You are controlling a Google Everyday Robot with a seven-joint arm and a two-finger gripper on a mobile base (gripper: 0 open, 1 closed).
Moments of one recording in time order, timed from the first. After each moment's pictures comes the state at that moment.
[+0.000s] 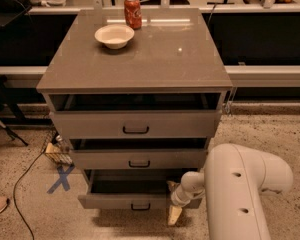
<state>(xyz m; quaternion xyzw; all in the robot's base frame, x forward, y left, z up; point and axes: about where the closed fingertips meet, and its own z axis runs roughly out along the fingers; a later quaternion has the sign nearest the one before) 0.544 -0.097 0.173 -0.68 0.70 0.12 0.17</state>
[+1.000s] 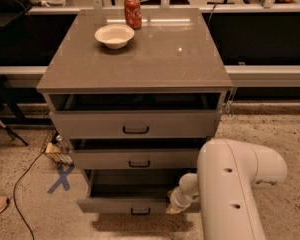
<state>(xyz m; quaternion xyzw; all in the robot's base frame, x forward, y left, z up) 0.517 -0.097 0.171 -0.68 0.71 0.13 0.14</state>
